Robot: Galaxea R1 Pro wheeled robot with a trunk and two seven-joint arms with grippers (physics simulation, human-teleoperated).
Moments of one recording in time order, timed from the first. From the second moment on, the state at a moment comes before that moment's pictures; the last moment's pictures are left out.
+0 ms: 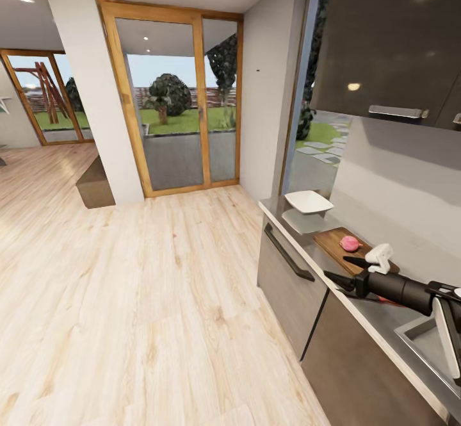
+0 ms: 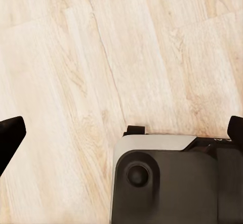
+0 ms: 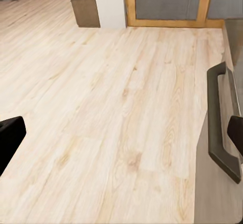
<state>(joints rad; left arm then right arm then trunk) -0.22 -0.04 -0.13 0.01 0.12 -0.39 0.17 -0.41 -0.28 -0.35 -1.60 0.08 0.61 1.10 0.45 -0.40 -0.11</state>
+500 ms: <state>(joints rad) -0.22 -0.04 -0.13 0.01 0.12 -0.39 0.17 -0.41 -0.31 -0.39 -1.60 0.08 0.61 1.22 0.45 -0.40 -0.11</state>
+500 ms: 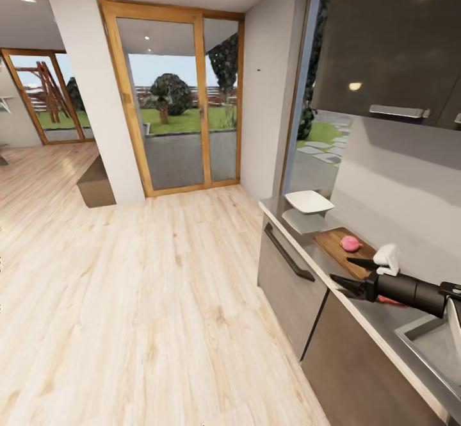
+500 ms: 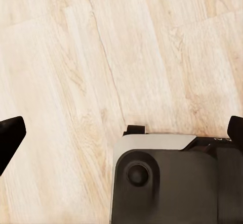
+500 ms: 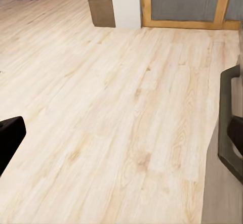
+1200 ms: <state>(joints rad) -0.22 -0.04 -0.13 0.01 0.12 -0.39 0.17 -0.41 -0.31 -0.39 -1.60 0.08 0.60 1.22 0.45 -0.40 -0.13</state>
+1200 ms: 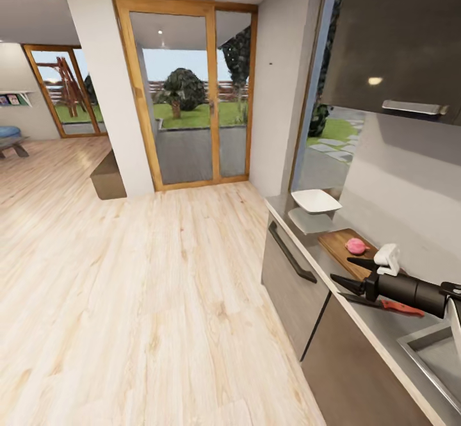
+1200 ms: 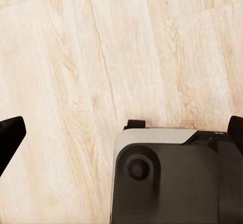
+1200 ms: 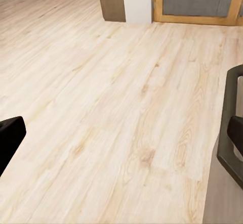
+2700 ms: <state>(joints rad) -0.22 -0.03 -0.13 0.01 0.12 -0.39 0.17 -0.41 -0.52 -0.48 -1.49 0.36 0.58 1.24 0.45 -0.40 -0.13</state>
